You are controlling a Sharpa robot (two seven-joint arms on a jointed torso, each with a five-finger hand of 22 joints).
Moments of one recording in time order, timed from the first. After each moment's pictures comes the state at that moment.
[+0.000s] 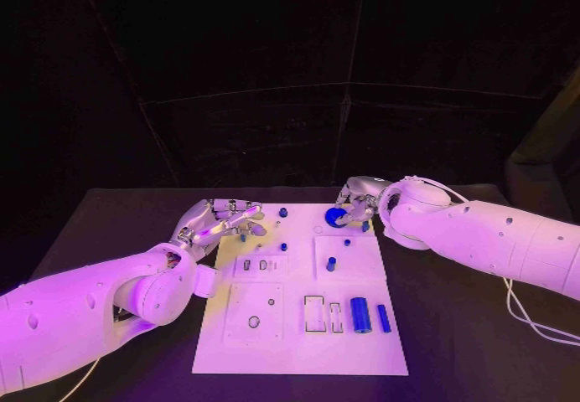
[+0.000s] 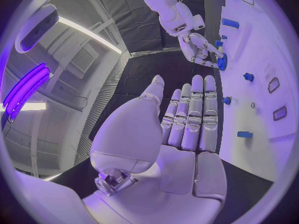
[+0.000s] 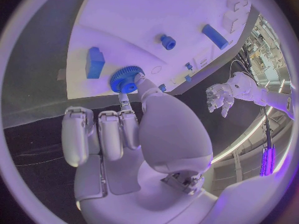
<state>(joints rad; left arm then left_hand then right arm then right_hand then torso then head) 1.16 -0.89 -0.08 1.58 -0.06 -0.28 0.52 1.36 0.01 -0.01 0.08 0.05 1.00 0.20 0.12 0.07 1.11 0.14 0.13 0.07 1.17 0.09 0.21 0.25 0.17 1.03 0.20 0.31 0.10 1.30 -0.63 -0.05 1.20 -1.43 -0.15 -0.23 1.37 -0.05 0.14 0.07 0.17 0.94 0.16 0.12 0.07 1.46 0.07 1.49 1.31 1.47 -0.01 1.50 1.31 0.05 1.46 0.11 1.51 1.31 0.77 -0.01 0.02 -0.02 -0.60</state>
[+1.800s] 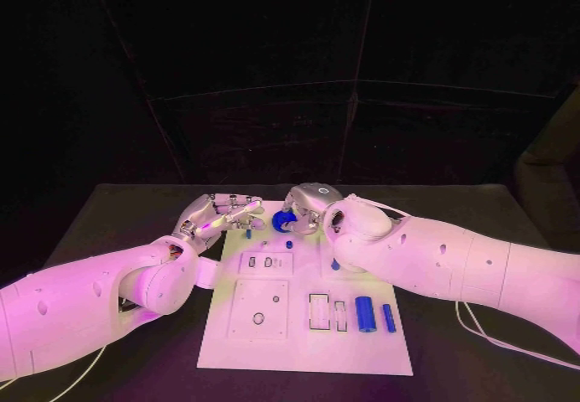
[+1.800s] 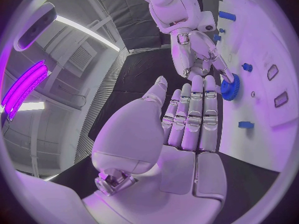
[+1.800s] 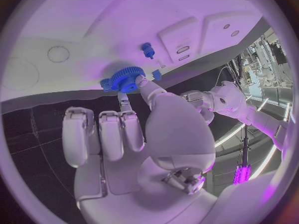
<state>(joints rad) 1.17 -0.89 -0.08 1.55 -0.04 -0.27 0.51 1.39 0.04 0.00 0.05 0.05 1.00 0.20 0.11 0.07 1.12 0.14 0.12 0.07 1.17 0.09 0.20 0.26 0.17 1.03 0.20 0.30 0.10 1.24 -0.41 -0.05 1.23 -1.63 -0.35 -0.28 1.25 -0.05 0.36 -0.01 0.10 1.00 0.16 0.13 0.03 1.47 0.04 1.48 1.31 1.47 -0.03 1.50 1.31 0.04 1.47 0.08 1.51 1.31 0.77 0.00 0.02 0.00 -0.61</state>
